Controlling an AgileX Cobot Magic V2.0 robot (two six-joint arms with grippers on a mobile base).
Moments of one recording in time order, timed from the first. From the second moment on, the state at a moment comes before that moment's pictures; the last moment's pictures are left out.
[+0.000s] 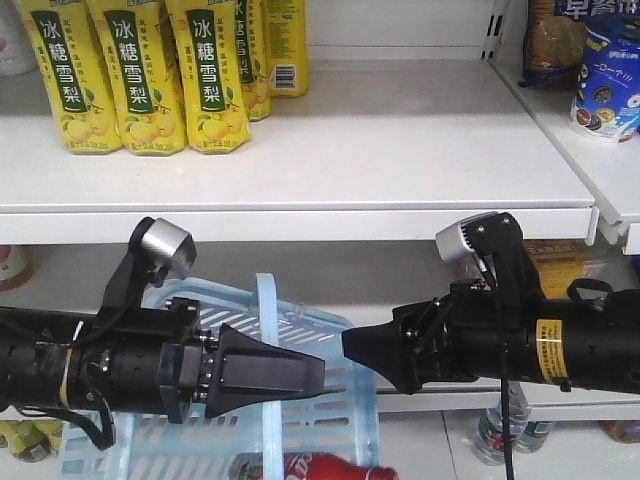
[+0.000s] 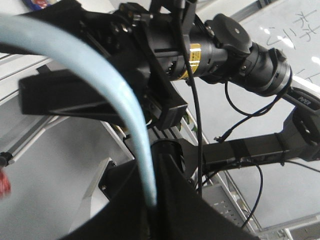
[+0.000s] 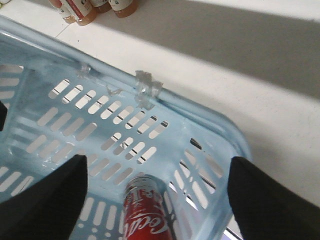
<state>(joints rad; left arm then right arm) -0.38 1.37 -0.69 1.43 -1.13 -2.08 0.35 1.28 -0.67 -1.78 -0.59 1.93</state>
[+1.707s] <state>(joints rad) -0.38 1.37 -0.69 1.43 -1.15 -2.09 0.35 0.38 -0.03 -1.75 -0.15 1.98</state>
